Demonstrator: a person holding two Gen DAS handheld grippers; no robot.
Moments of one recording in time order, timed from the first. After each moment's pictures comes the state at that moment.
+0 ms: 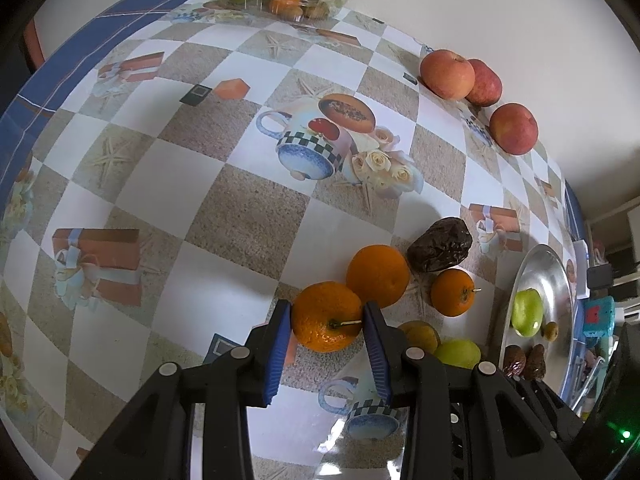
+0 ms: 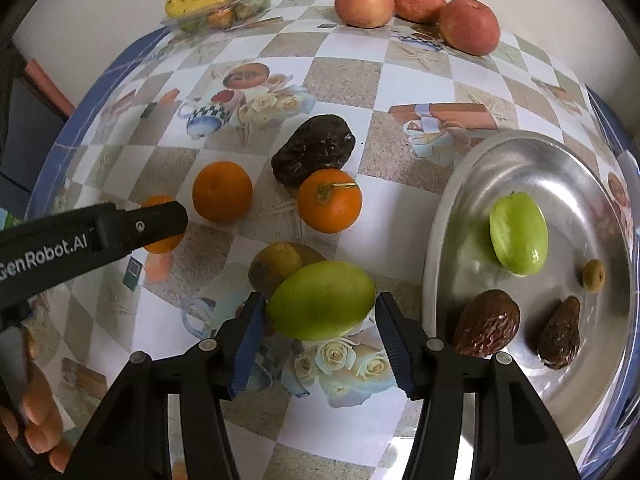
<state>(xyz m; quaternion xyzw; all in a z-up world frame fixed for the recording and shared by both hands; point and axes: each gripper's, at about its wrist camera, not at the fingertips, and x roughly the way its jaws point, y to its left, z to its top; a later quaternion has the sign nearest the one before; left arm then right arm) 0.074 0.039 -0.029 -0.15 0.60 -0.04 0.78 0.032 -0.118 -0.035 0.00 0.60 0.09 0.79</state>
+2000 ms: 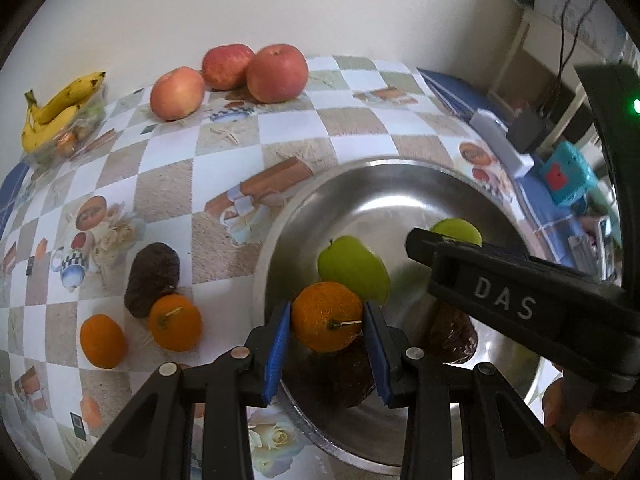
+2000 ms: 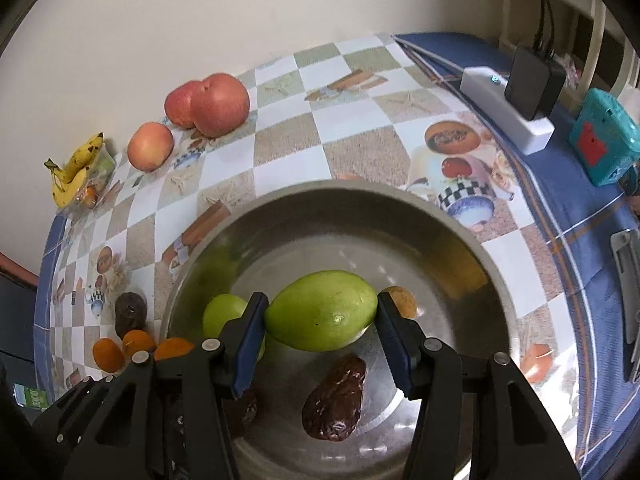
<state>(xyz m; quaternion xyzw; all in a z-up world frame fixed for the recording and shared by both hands) 0.049 -0.170 -0.015 0.07 0.53 -0.21 0.82 0.043 -0.307 -0.019 0.20 0.53 -0.08 0.82</state>
